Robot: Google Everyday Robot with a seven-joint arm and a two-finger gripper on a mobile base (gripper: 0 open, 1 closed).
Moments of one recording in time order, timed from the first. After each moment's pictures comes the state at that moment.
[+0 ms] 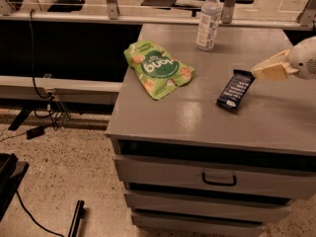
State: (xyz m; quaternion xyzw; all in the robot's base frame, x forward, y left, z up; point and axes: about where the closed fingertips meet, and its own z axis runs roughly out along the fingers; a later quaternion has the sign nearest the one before) arm 0.602 -0.283 0.899 -0.41 0.80 0.15 0.40
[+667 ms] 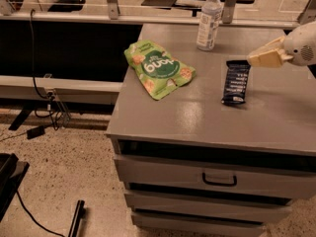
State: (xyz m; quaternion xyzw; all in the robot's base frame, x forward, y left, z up) arm 0.627 -0.273 0.922 -0.43 0.79 0.15 0.42
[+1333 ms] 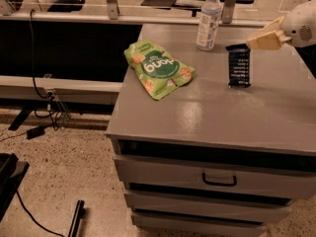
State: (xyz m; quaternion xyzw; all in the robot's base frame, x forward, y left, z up) arm 0.650 -0.265 0.958 -0.44 0.77 0.12 0.44
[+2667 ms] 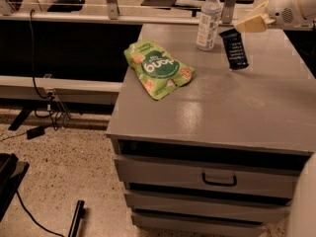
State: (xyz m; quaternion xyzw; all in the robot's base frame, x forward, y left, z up) arm 0.716 -0.253 0.974 -0.45 0.76 0.12 0.45
